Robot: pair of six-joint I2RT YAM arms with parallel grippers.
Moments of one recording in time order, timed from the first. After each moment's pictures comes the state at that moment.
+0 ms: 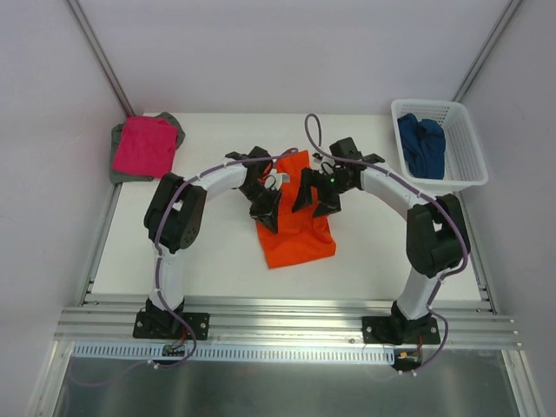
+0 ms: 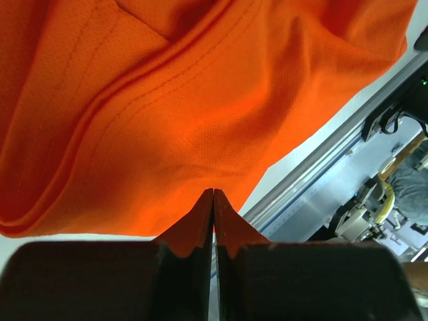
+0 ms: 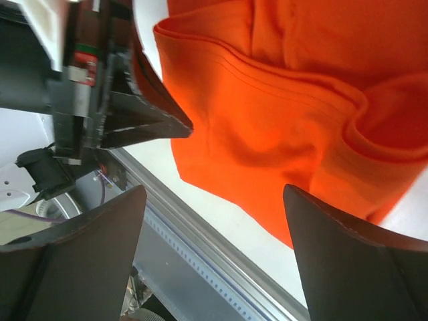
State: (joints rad) left arm -0.52 2.06 1.50 -0.88 0.65 -0.18; right arm 0.43 1.79 1.34 -0.68 -0.60 0.39
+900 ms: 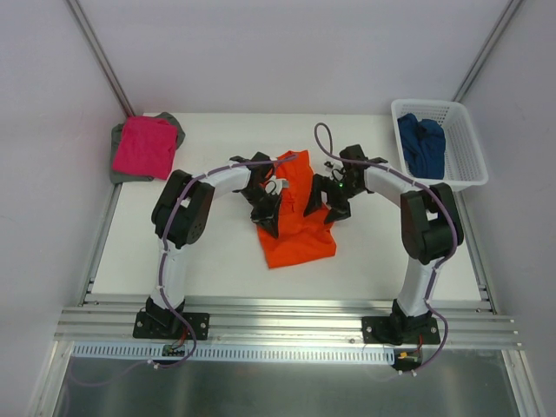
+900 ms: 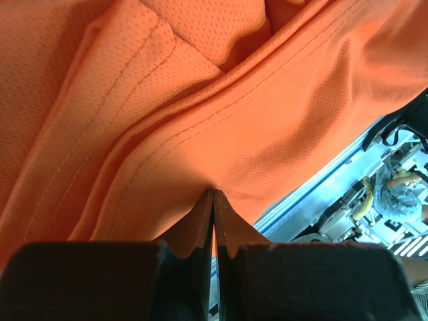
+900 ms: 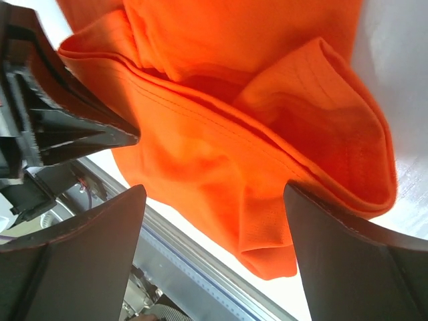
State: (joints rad) left arm -0.52 2.14 1.51 -0.86 0.66 -0.23; right arm 0.34 1.91 1.31 -0.67 -0.60 0.35
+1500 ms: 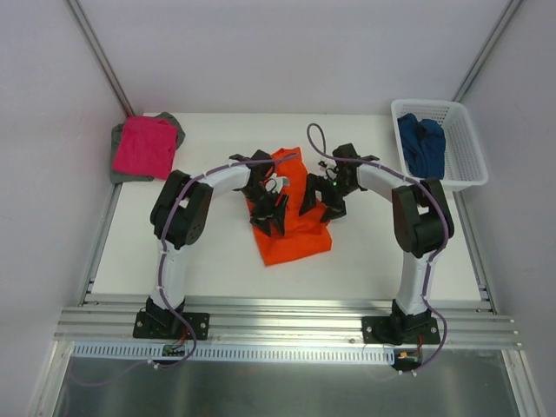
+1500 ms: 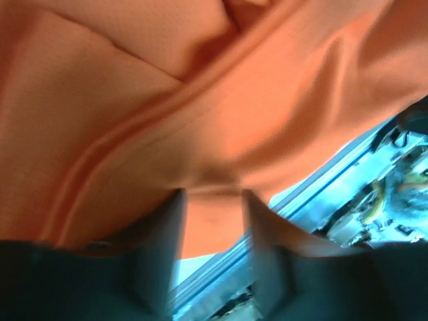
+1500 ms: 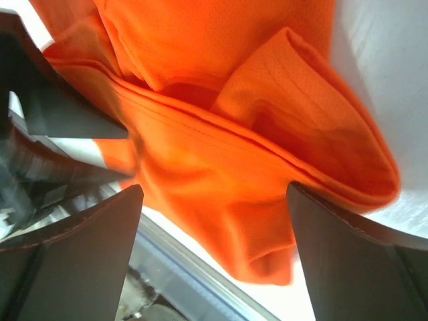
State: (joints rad) left arm -0.52 2.14 1.51 -0.86 0.63 -0.21; right arm 0.36 1.99 1.37 -0.67 -0.60 0.36
